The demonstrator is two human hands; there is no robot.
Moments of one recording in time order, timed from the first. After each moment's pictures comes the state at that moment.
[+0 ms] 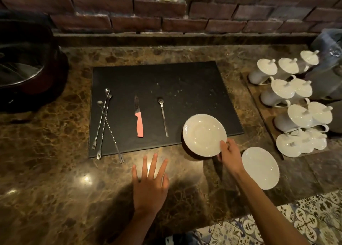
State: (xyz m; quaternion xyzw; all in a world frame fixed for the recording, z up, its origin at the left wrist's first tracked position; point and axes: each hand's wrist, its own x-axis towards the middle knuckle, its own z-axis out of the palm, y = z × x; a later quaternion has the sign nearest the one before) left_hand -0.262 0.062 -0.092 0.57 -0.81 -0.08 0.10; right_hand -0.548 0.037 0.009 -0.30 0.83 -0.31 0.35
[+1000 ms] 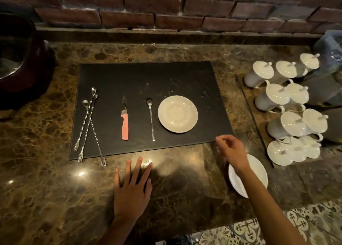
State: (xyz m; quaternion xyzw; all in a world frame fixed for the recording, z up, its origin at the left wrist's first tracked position) left_hand -0.263 0.062 -0.075 0.58 -0.81 -0.09 0.04; right_hand -0.616 0.016 0.029 -0.33 0.80 -0.34 0.37
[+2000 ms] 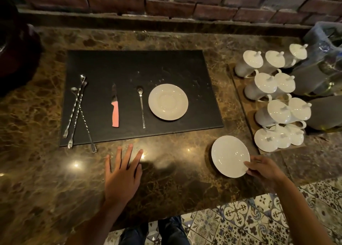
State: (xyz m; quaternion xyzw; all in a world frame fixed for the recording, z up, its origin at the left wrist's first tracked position) left_hand -0.267 0.063 -0.069 0.59 -0.80 -0.07 0.06; right_hand -0.749 0.133 0.029 -0.15 0.81 -0.23 0.51
